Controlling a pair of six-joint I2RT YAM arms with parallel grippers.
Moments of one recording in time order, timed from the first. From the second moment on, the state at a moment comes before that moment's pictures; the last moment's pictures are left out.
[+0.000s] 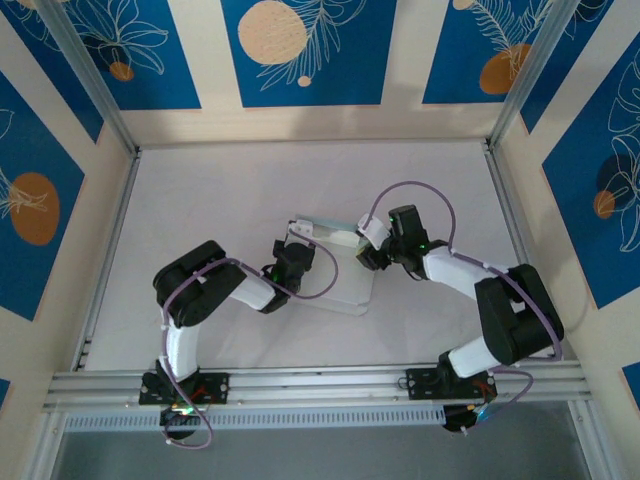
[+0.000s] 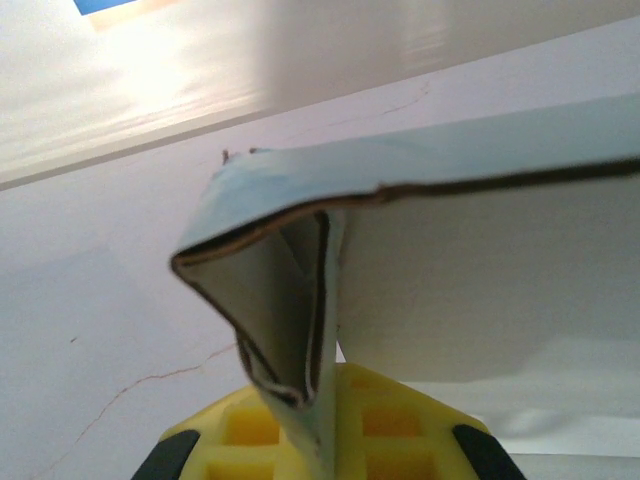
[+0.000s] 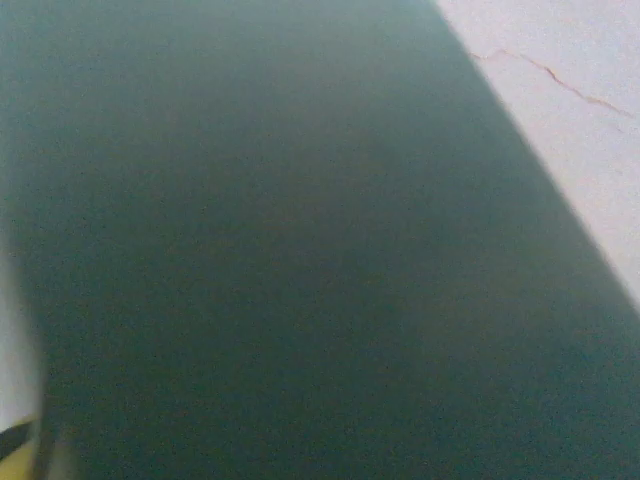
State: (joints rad) left arm -0.84 1.96 0.72 0.93 -0.72 -0.02; right arm 0.37 1.48 0.71 -0.07 -0.24 -0.45
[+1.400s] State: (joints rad) left arm -0.84 1.92 0.69 0.89 -0.73 -0.15; right arm 0.48 1.75 0.91 0.09 0.33 -0.24
